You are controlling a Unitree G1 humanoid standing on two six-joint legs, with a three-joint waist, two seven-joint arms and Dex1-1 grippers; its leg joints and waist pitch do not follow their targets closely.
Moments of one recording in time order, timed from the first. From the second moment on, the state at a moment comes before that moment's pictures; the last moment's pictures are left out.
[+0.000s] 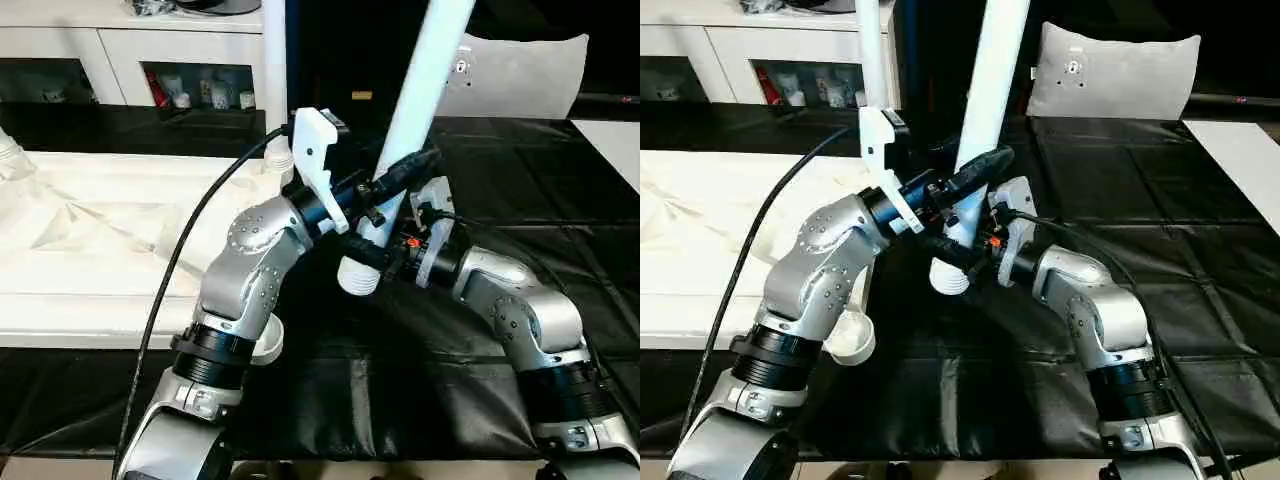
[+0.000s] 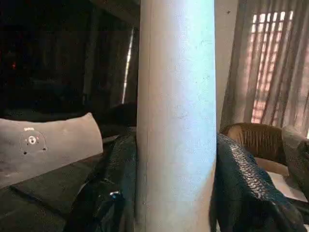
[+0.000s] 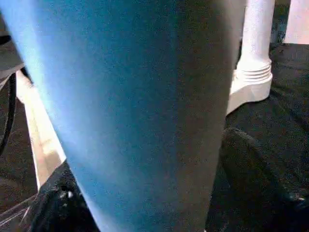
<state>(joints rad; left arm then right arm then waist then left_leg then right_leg) -0.64 0.00 -0.13 0.14 -0.38 0.18 -0.67 -0.46 -0.26 0.08 0.10 0.44 0.54 0.75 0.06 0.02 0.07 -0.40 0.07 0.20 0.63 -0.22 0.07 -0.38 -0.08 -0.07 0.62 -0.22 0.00</state>
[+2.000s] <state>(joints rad) -0.64 0.00 -0.12 0.17 -0.35 0.14 -0.67 -0.46 -0.24 0.06 0.14 0.44 0.51 0.77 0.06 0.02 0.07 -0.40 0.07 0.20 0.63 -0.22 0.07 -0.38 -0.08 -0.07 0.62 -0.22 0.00</state>
